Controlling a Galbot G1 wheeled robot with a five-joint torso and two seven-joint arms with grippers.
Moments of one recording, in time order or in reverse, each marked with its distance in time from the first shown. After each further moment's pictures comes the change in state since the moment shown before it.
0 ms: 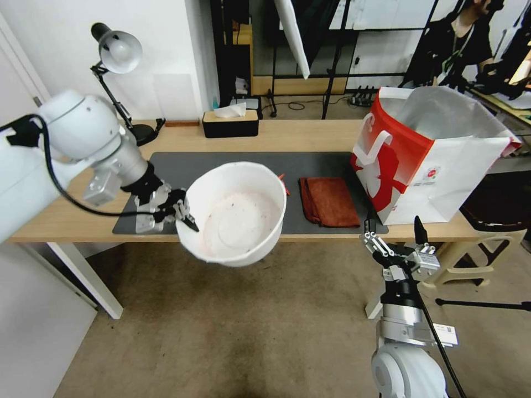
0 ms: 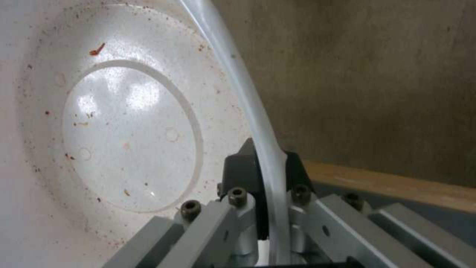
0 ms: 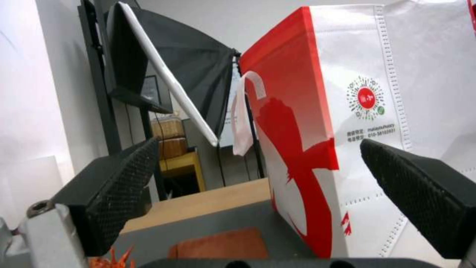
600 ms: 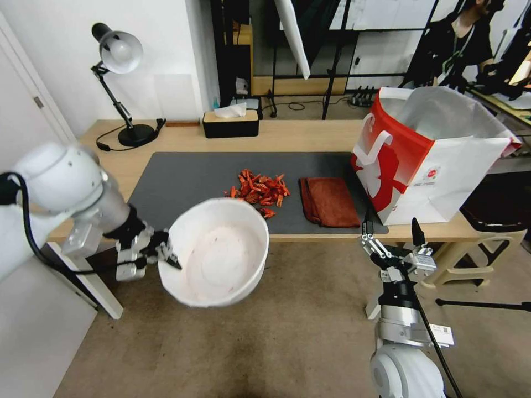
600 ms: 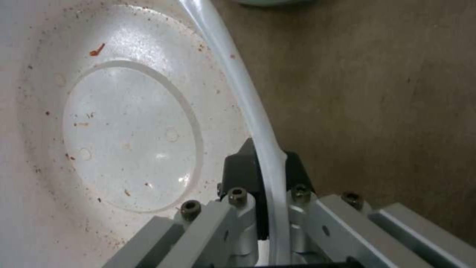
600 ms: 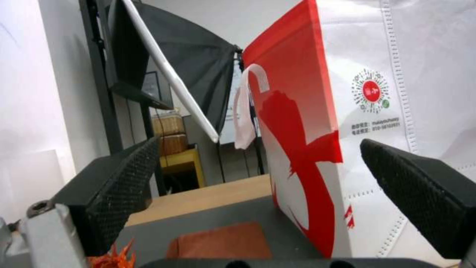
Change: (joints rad) left arm 0.513 0.075 -0.350 -0.123 0.117 -0.017 0.000; right arm 0.003 0.009 -0.009 -0.014 -0.021 0.002 0.000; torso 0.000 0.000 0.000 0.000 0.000
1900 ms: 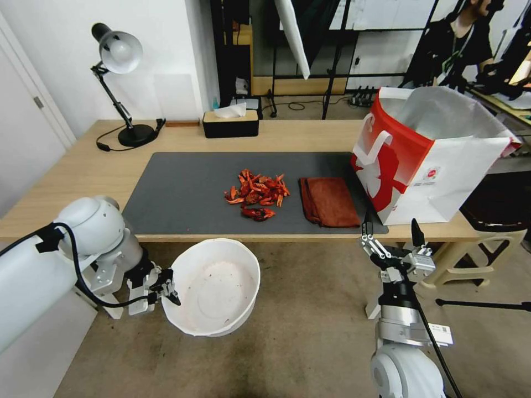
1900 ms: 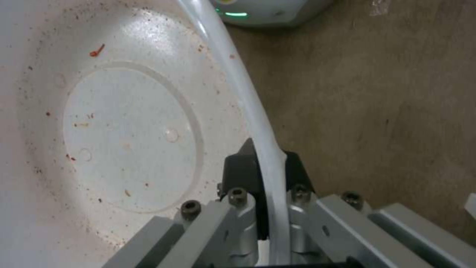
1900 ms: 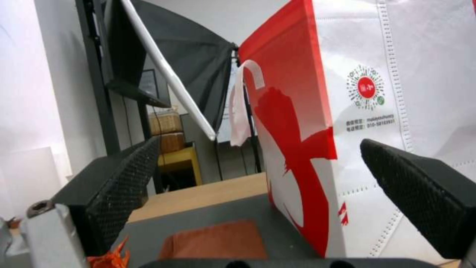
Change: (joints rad) left arm 0.221 -0.158 -0.043 0.119 0.211 -0.002 0.000; right arm 0.005 -0.010 0.006 -0.007 0.005 -0.004 0.007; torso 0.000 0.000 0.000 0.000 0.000
